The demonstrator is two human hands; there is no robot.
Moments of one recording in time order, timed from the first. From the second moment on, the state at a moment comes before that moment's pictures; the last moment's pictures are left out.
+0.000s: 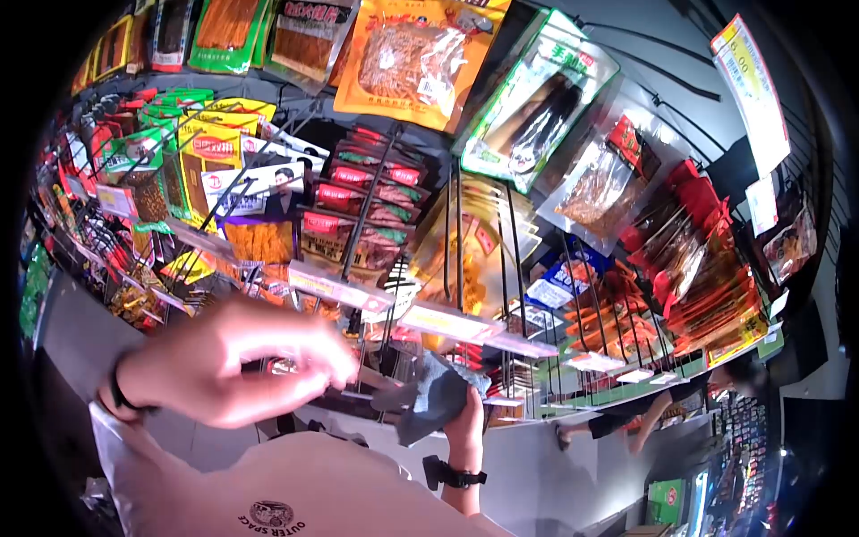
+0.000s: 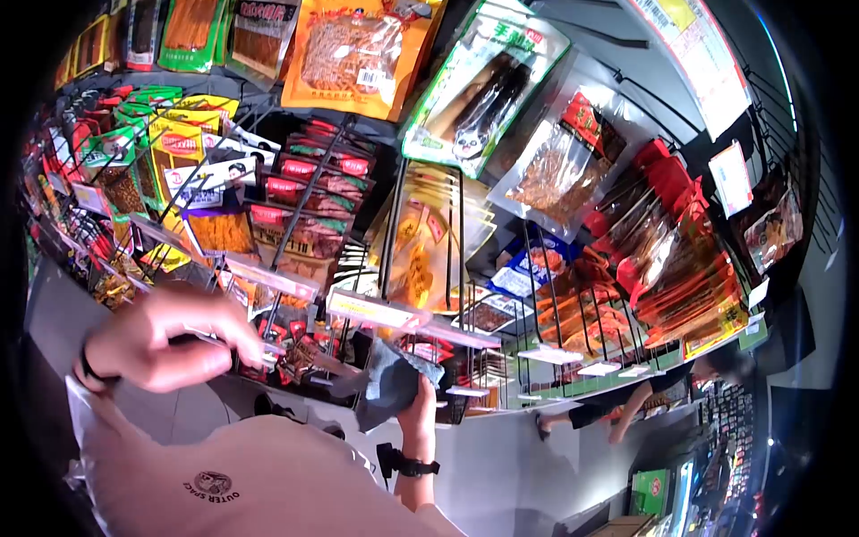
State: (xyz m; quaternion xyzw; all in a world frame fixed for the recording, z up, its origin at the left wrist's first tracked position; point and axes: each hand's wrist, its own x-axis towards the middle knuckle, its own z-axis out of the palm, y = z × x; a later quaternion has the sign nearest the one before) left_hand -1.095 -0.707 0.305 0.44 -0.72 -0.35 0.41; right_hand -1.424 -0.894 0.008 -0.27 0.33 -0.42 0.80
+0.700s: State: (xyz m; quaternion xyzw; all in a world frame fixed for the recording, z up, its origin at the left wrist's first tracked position) left_hand -1.090 -0.981 0.354 0.62 -0.66 -0.24 0.36; right_hand -1.421 -0.842 -0.012 -0.25 0.32 -0.41 0.82
